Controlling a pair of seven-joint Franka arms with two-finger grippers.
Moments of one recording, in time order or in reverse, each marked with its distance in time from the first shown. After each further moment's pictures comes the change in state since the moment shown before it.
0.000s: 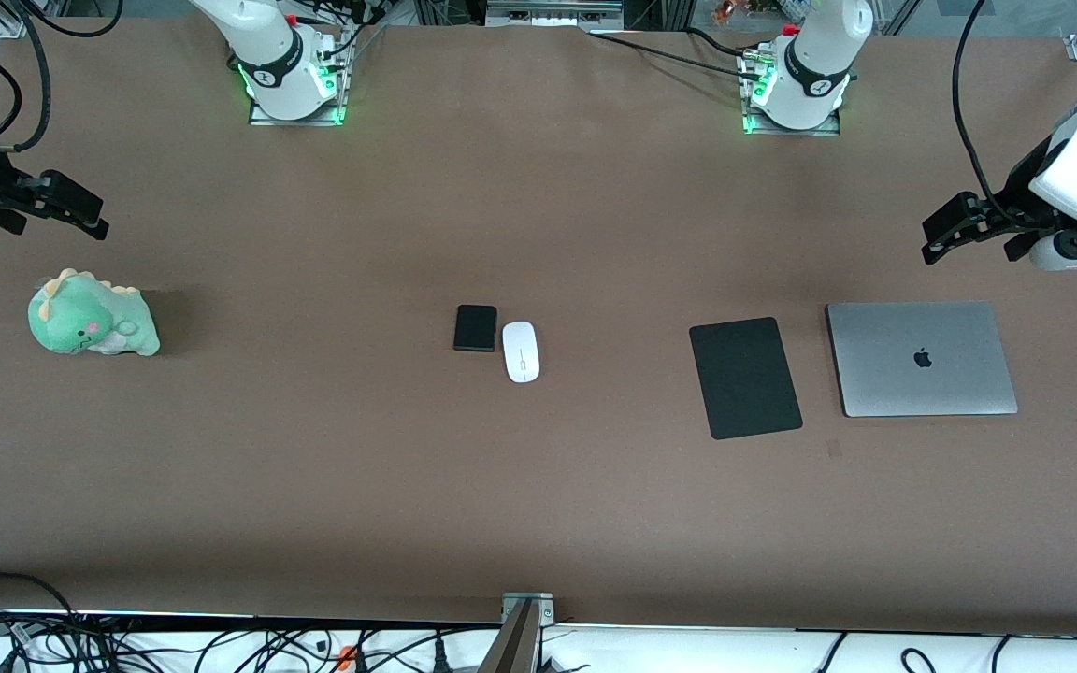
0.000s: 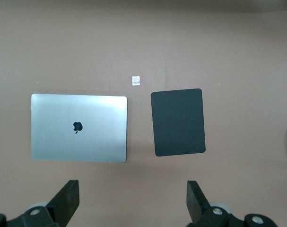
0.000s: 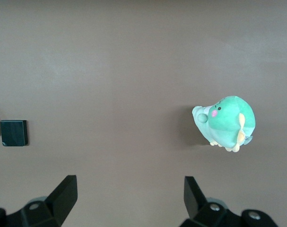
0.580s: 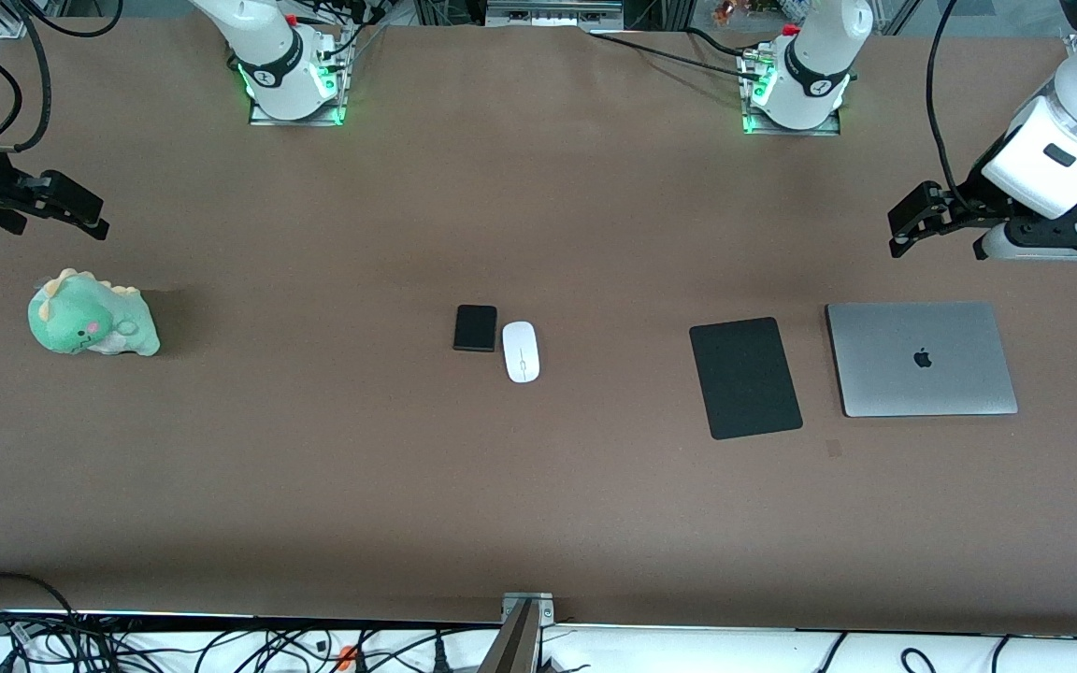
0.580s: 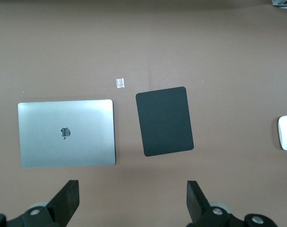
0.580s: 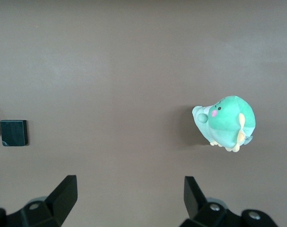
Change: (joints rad) left arm -0.019 0.007 -0.052 0.012 -0.002 -0.002 0.001; right arm 0.000 0.000 0.000 0.000 0.000 0.000 0.000
